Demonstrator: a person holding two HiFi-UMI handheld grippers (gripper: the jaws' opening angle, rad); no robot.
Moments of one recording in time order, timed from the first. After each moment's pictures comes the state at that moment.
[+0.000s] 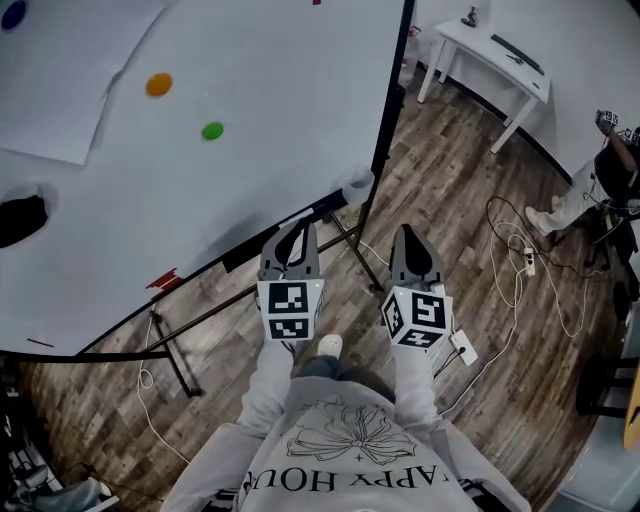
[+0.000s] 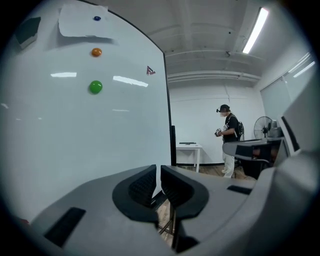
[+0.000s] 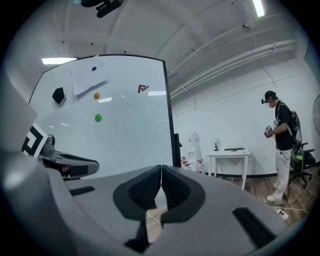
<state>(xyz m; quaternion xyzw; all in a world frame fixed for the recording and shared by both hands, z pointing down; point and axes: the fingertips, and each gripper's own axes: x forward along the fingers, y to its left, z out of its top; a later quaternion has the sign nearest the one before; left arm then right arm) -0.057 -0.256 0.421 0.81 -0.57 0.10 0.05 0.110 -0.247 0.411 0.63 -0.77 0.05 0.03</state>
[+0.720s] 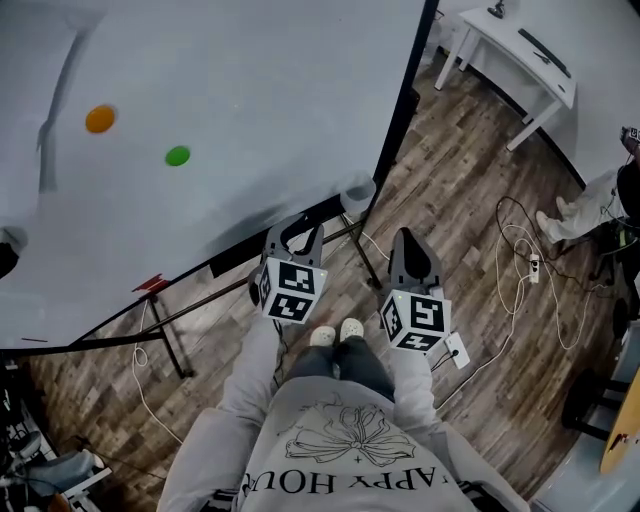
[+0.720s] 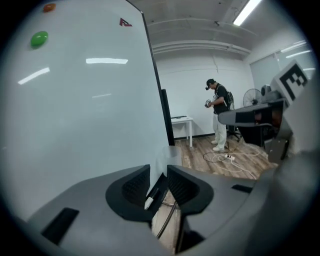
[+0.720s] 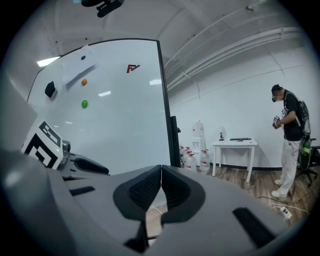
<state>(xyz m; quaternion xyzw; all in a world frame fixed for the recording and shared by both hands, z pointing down) -0.028 -0.339 0.501 0.82 -0.51 0.27 0.05 0.129 -0.322 0.455 0.60 -0.79 0.09 0.07</state>
